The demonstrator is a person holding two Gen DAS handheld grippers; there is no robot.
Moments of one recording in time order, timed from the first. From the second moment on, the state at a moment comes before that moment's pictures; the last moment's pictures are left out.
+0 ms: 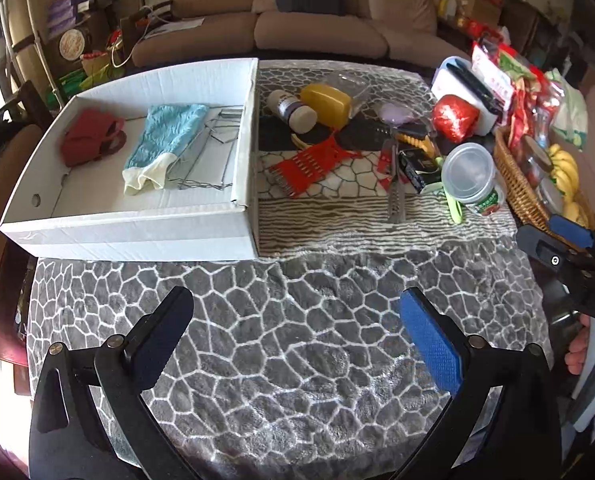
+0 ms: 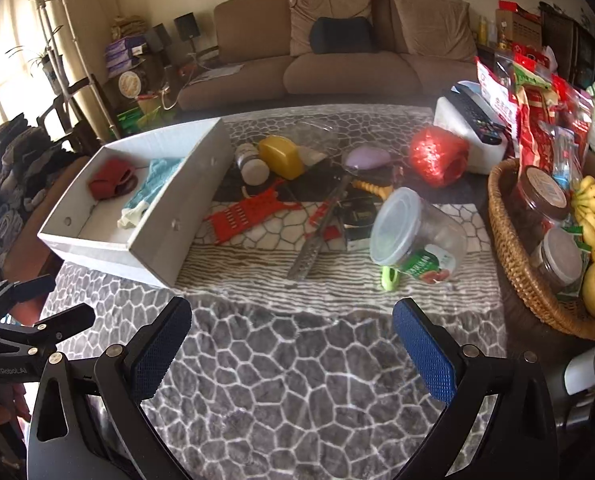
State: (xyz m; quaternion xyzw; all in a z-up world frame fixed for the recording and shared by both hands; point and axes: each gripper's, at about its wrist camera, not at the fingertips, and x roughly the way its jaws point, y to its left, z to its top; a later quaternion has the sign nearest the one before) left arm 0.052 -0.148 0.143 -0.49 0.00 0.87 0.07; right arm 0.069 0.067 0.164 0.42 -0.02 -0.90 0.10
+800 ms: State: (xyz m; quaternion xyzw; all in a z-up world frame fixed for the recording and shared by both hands) left arm -0.067 -0.017 0.024 -0.50 0.04 0.86 0.08; right arm 0.016 0.172 0.072 0.43 -0.09 -0.90 0.03
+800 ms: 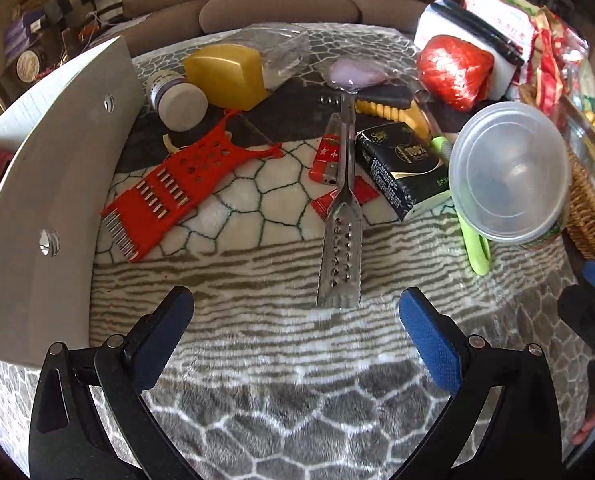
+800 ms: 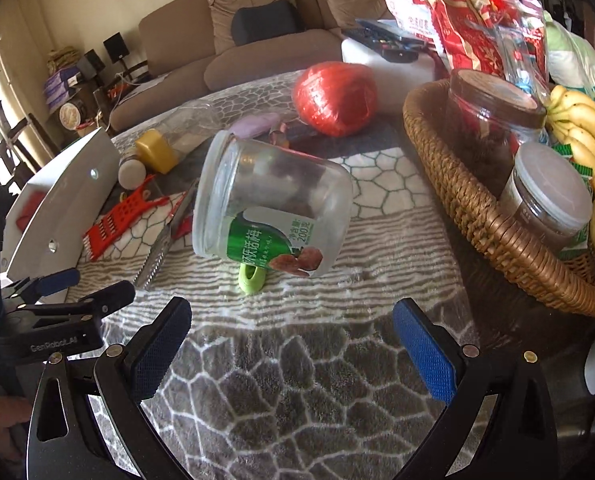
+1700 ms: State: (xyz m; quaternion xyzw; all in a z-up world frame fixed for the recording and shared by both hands) left arm -0.005 -0.042 0.040 -0.53 -0.01 0.83 0.18; right arm 0.017 0.160 0.065 0.44 -0.18 -0.87 0.13
